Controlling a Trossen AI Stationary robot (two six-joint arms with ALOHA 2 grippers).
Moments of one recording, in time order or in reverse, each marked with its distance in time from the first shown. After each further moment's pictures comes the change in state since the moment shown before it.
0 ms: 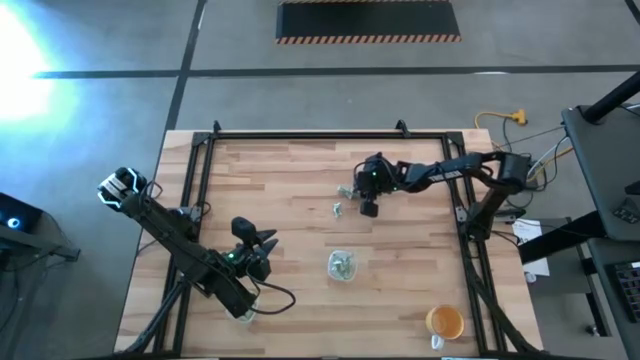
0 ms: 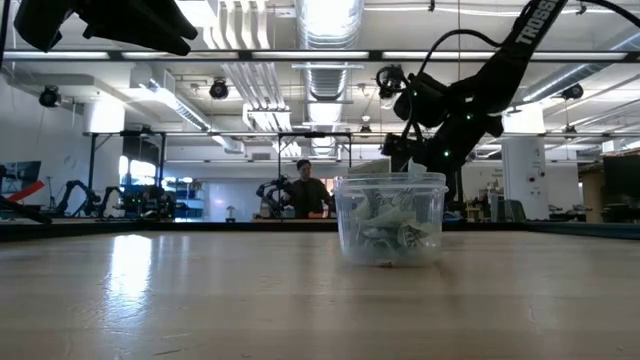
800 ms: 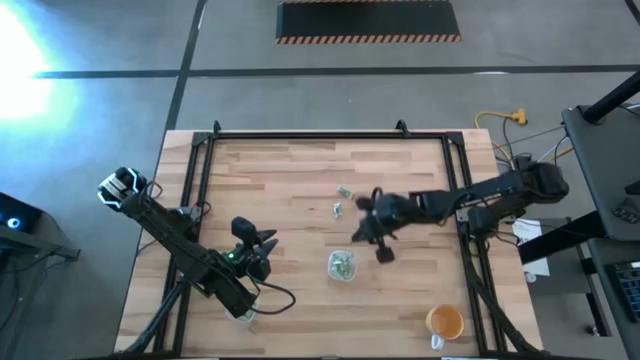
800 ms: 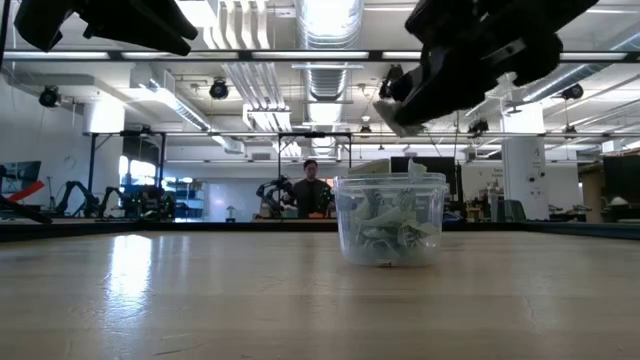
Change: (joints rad) left arm 0.000 0.000 0.000 0.003 -0.001 -0.002; right arm 0.463 -0.292 0.000 -0.059 -0.113 0.108
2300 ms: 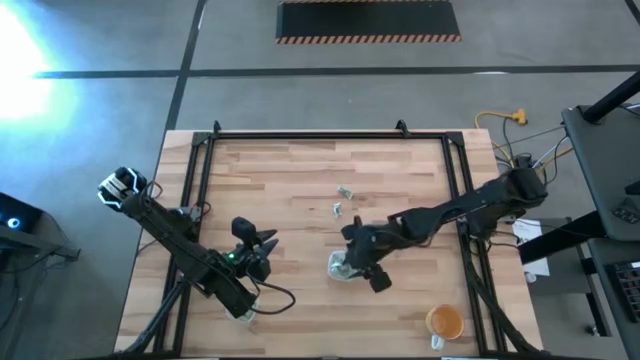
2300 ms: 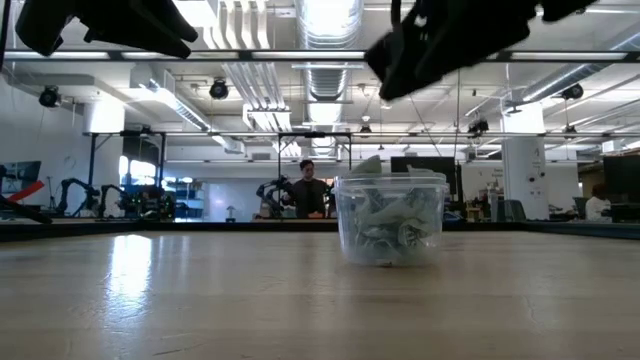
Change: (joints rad) left arm 0.000 0.000 -0.013 0.017 -0.004 0.003; right arm 0.191 0.195 0.307 -0.286 0.011 0.049
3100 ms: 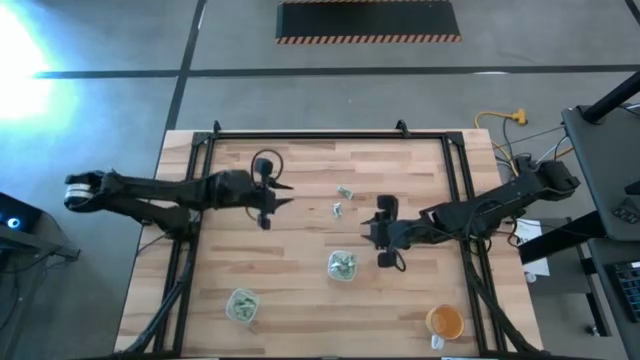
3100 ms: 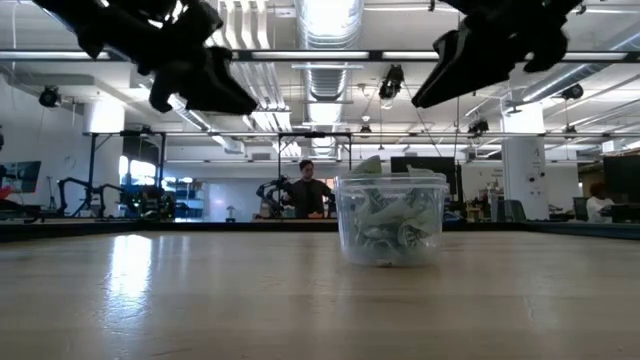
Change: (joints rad) left arm 0.812 -0.421 -0.476 0.925 1.000 0.814; right arm 0.044 -0.296 -0.222 -0.020 0.630 0.093
